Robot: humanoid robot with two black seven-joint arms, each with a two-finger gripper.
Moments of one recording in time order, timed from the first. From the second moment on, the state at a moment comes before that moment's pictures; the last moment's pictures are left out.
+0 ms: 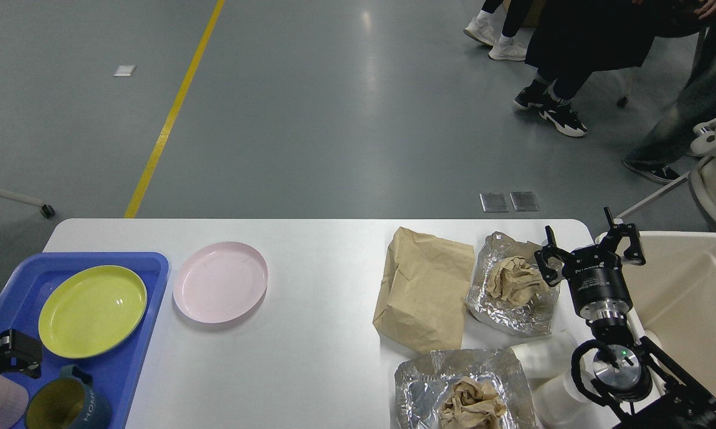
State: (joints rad) left arm -1.96 0.91 1.56 -1.53 0.33 -0.43 0.01; right arm 0.23 -0.22 1.16 0.88 -0.13 0.32 0.45
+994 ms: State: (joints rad) left arm -2.70 0.19 1.64 -1.71 -0.30 -0.82 0.01; right arm 0.23 -0.22 1.16 0.88 -0.13 0.32 0.45
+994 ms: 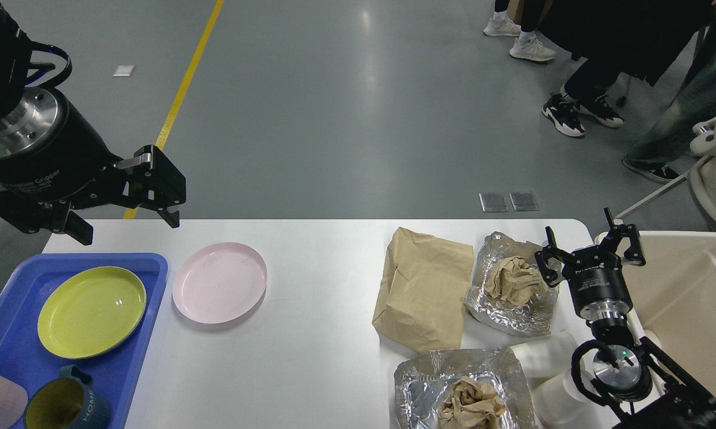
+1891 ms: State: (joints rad) left arm -1.96 0.24 1.53 -1.48 -0.70 -0.28 -0.05; right arm 0.23 -0.22 1.16 0.88 -0.13 0.32 0.45
